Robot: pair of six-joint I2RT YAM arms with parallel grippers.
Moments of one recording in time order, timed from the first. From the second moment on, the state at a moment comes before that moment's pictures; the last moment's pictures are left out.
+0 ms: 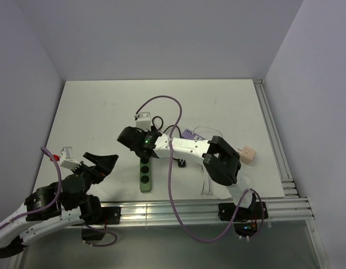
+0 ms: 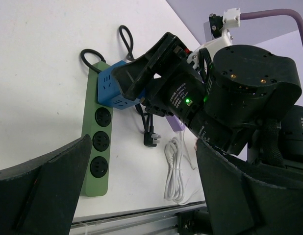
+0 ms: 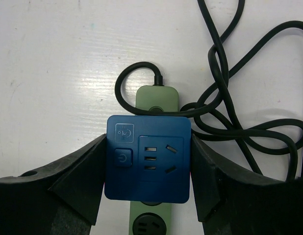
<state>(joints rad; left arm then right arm) -1.17 0.13 0.62 -0.88 -0.83 -1.28 1.12 2.11 1.67 -0.61 0.66 0.86</state>
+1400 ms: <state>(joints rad) -1.17 0.17 0.62 -0.90 -0.82 -1.31 1.22 2.07 1.33 -0.13 1.03 1.09</state>
